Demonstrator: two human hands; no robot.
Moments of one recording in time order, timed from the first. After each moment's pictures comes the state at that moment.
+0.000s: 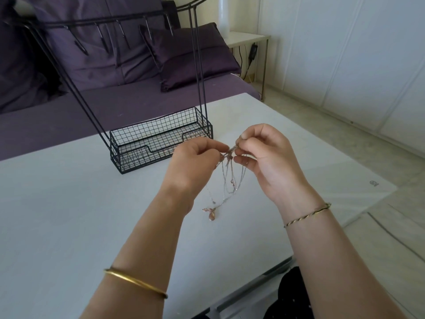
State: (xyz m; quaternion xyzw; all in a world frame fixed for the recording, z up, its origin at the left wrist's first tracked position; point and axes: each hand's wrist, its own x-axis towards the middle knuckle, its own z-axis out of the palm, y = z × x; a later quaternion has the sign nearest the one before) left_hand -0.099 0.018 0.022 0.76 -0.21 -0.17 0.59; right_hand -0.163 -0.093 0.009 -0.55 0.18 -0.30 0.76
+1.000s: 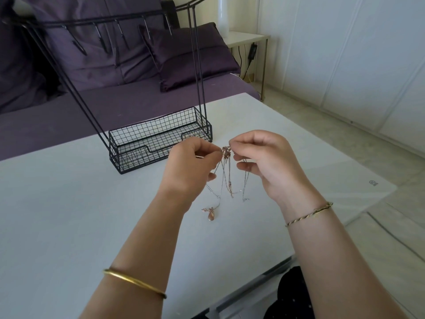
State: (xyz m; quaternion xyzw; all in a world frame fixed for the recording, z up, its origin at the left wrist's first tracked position) left_hand -0.095 0.020 0.018 0.78 -0.23 -0.13 0.57; right_hand -0.167 -0.095 0.011 -0.64 0.23 -0.26 0.69
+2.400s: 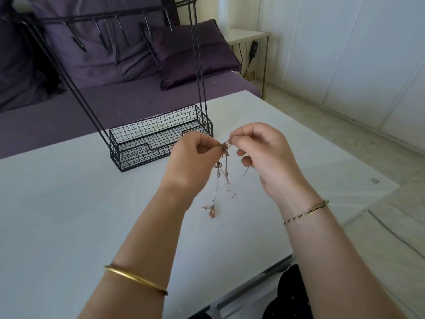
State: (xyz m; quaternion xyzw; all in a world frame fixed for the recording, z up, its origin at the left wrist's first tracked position) left_hand -0.094 0.017 0.017 0.80 -0.23 -0.12 0.55; right_hand -0.161 -0.091 0.008 -0.67 0.22 -0.30 0.65
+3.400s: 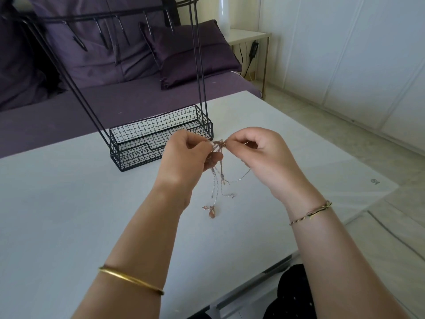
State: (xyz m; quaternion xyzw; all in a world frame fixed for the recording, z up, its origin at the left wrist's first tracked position) left_hand -0.095 0.019 0.024 0.70 -0.15 -0.17 0.68; right_hand -0.167 -0.096 0.007 -0.78 0.14 -0.28 0.54
